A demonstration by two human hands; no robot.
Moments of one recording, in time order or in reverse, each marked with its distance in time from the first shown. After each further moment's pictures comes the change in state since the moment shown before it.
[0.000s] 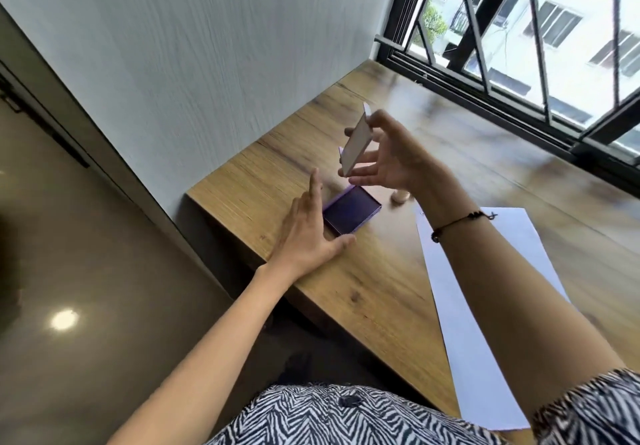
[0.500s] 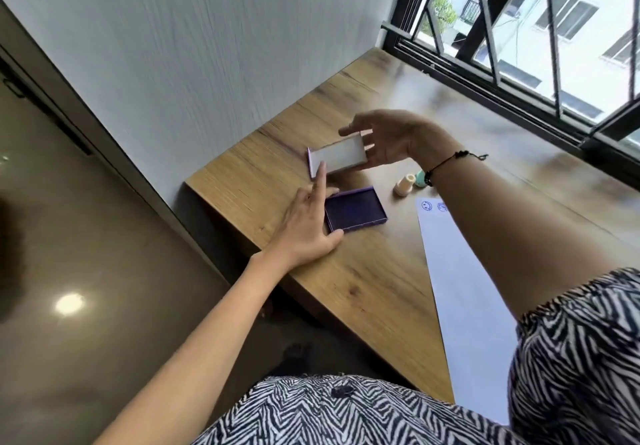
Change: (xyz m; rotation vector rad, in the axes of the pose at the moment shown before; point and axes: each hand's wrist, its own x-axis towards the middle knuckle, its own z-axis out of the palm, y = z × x) left_hand 0.001 -0.001 -0.003 0.085 -0.081 0.065; right_hand 0.030 -0.025 -0.006 -0.073 -0.021 0.263
